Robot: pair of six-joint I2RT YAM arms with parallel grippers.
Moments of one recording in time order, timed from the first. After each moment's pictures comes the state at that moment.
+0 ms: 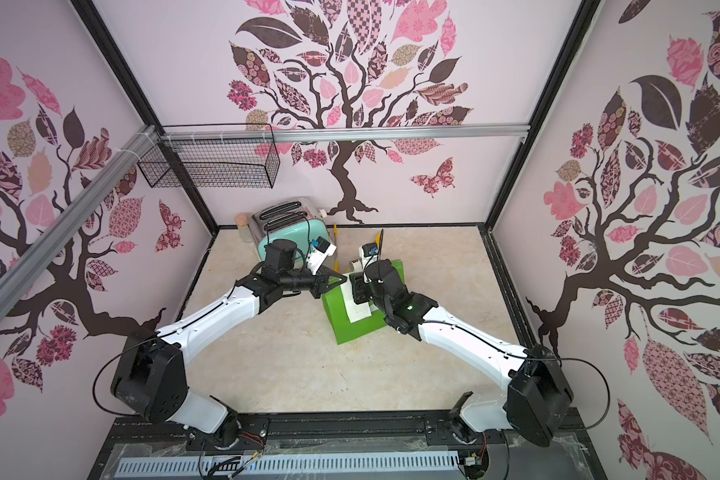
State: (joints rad) left arm -0.48 1.53 1.11 -0.10 0.69 -0.04; right arm 0.76 1.33 1.01 -0.11 0.21 0.33
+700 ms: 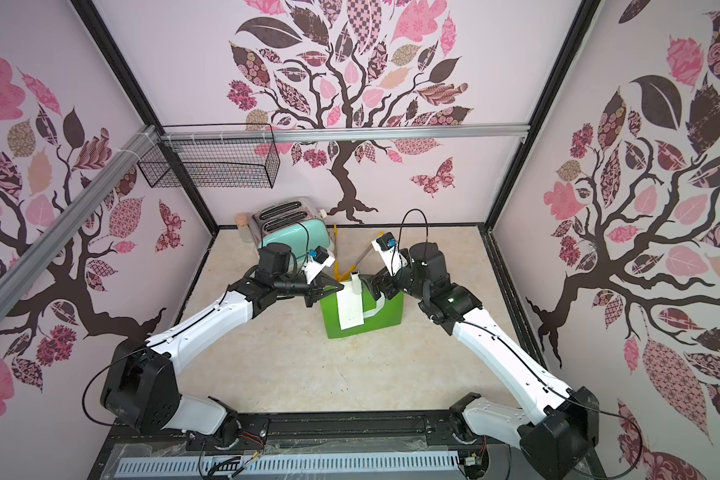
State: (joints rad) left arm -0.46 1.46 1.06 -0.16 0.79 0.24; right arm 0.51 1.16 1.09 -0.30 -0.33 -0.16
